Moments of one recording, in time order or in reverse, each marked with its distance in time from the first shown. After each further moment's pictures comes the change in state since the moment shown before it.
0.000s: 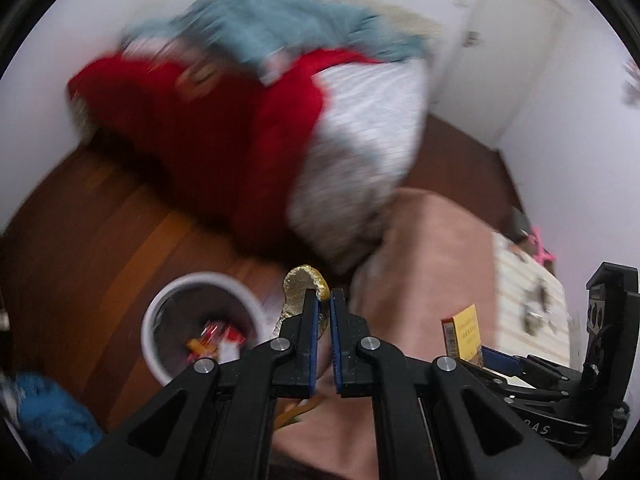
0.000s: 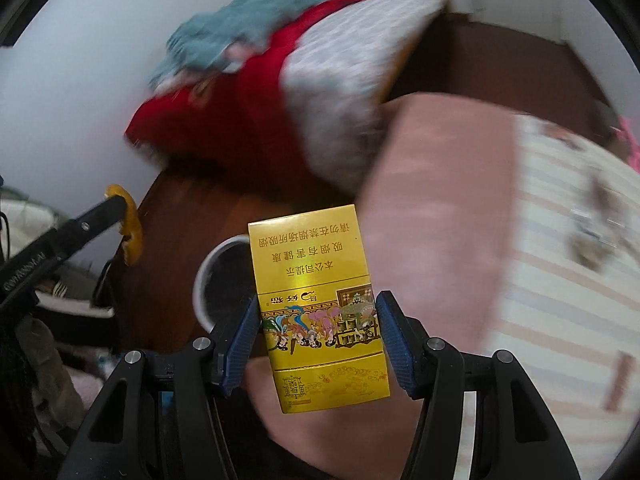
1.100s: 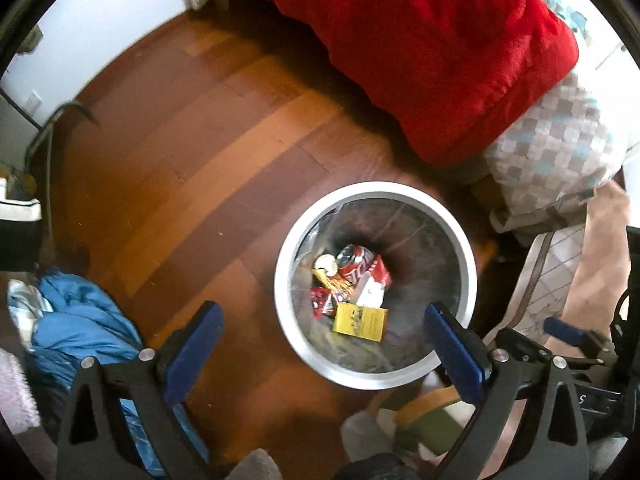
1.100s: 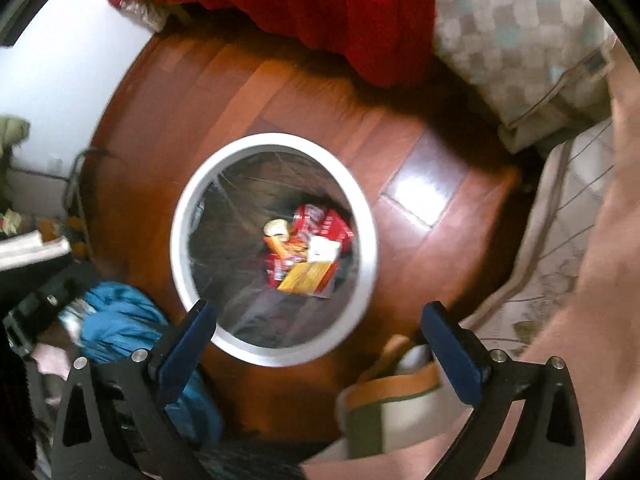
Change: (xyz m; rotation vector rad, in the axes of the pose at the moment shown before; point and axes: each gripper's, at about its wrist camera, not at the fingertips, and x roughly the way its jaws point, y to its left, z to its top) left arm 0.119 0.201 -0.041 -0.264 0.301 0.318; right arm 0.324 0.139 0.025 -0.182 0.447 -0.076
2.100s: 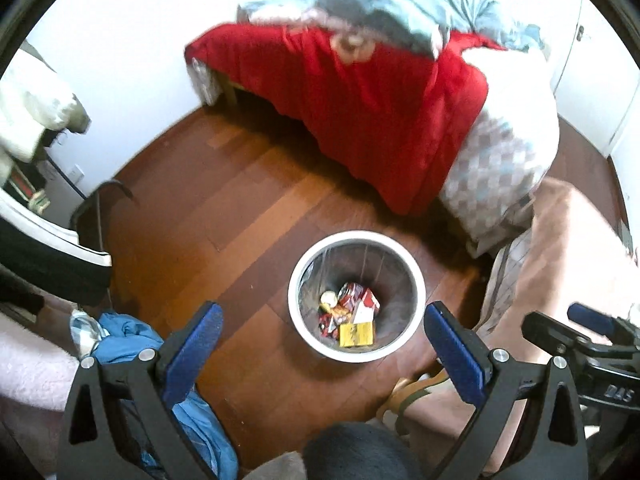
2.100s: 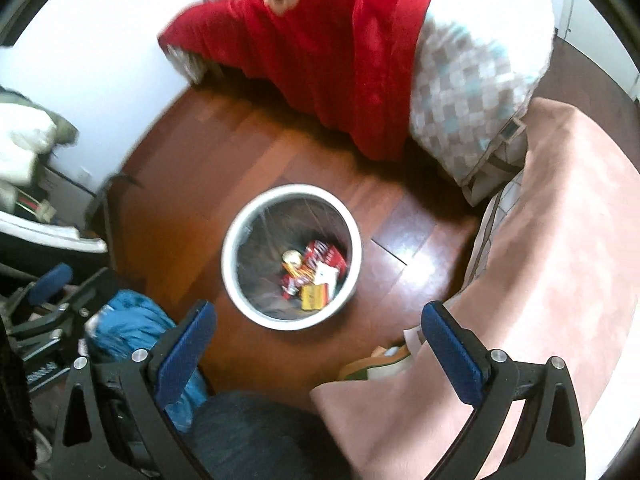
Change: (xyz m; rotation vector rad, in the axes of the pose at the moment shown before) left arm -0.182 -0.057 -0.072 0.097 -0.310 0.074; right arm -0.182 0.010 -0.094 -0.030 -0.293 0.039
